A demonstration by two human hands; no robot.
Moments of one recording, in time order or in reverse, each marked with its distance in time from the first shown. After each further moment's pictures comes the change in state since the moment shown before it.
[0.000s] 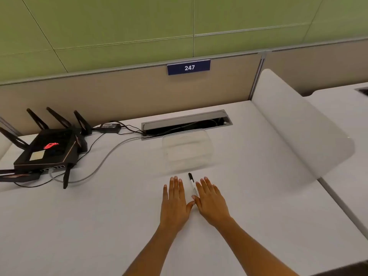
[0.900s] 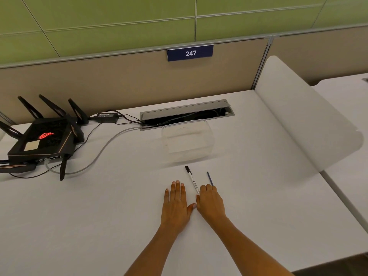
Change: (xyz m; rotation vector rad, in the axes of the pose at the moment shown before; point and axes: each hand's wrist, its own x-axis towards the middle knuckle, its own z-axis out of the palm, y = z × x) left_hand -0.015 0.002 0.025 -0.010 -0.166 -0.004; right_hand -0.002 -0.008 0.027 0.066 -0.010 0.200
